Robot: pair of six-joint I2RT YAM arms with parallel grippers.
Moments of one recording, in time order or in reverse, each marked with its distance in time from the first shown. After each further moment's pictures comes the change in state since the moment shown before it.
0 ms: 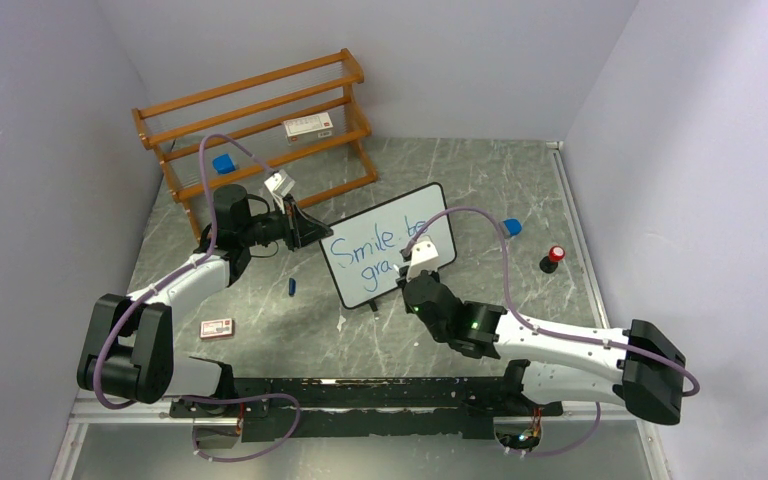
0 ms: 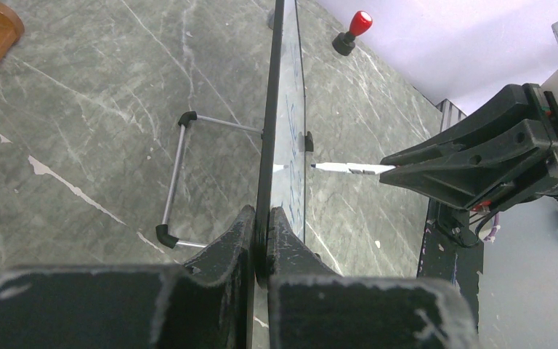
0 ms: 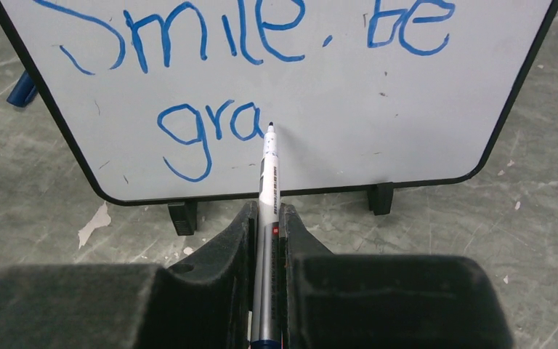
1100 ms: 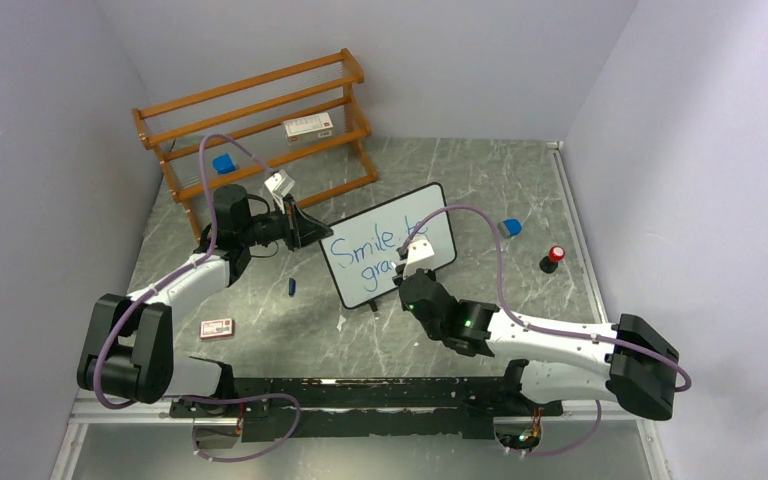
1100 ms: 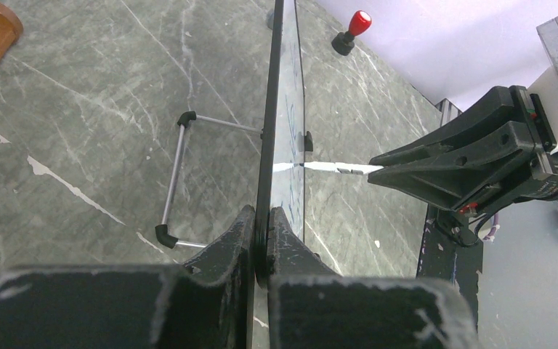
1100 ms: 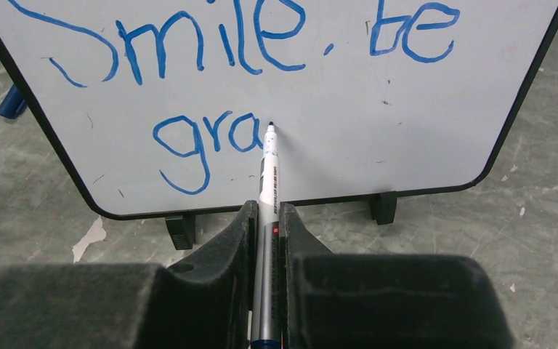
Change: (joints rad) left arm 0.000 0.000 0.000 0.000 0.003 0.000; right arm -0.007 0.047 0.000 0.060 0.019 -0.006
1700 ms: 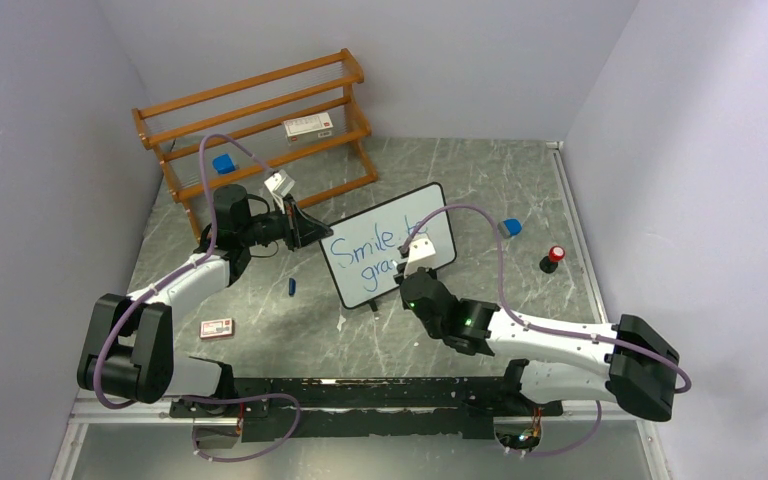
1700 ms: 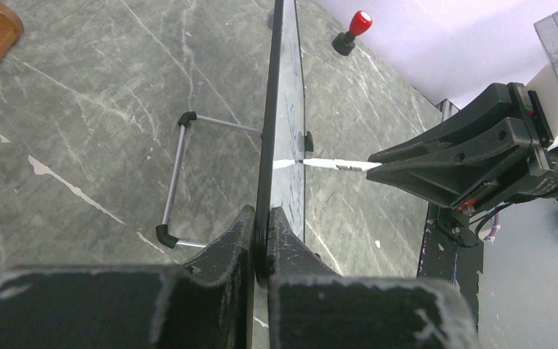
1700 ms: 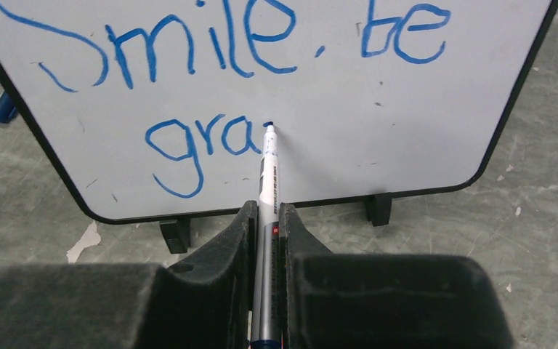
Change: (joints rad) left arm 0.000 0.001 0.000 0.000 0.000 0.000; right arm -0.016 0.008 0.000 0.010 -0.007 -0.006
